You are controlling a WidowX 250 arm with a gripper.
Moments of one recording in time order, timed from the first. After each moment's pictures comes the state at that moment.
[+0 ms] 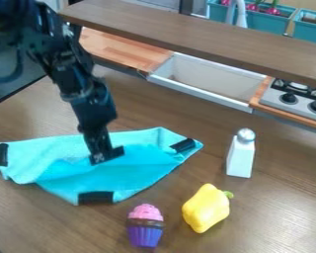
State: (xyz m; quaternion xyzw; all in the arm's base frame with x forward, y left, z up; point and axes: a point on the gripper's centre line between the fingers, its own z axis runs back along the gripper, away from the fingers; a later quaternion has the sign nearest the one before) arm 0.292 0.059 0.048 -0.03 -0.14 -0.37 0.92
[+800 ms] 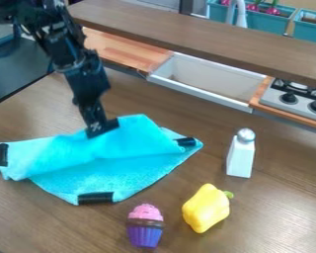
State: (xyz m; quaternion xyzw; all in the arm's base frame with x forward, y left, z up) arm 0.317 0.084 0.068 -0.03 -0.16 -0.34 0.93
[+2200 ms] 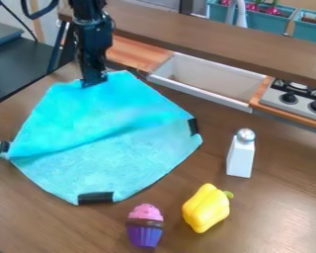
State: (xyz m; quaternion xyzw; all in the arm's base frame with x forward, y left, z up) arm 0.406 0.168 0.074 0.07 -0.06 -0.21 0.97
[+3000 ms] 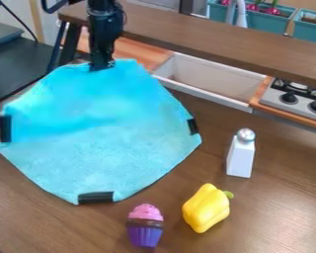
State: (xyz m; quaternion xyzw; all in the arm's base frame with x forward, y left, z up) arm 0.442 0.176 0.087 0.14 -0.08 -0.26 0.95
